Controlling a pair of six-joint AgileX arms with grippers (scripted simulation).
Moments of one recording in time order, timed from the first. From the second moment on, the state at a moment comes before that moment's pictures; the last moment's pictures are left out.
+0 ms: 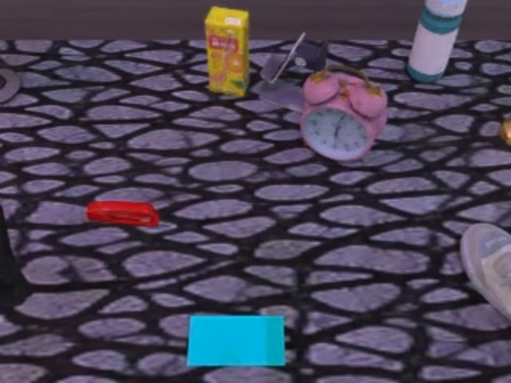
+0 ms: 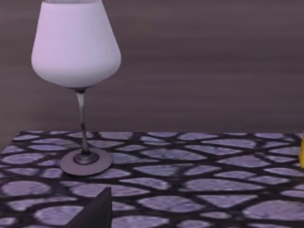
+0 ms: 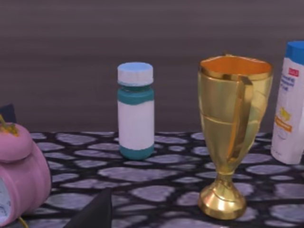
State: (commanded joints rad) left arm 0.00 0.00 0.00 0.00 0.00 0.00; right arm 0.00 0.00 0.00 0.00 0.00 0.00
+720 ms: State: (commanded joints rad) left arm -0.07 0.57 0.51 -0.35 0.00 0.43; right arm 0.00 0.00 0.00 0.00 0.00 0.00
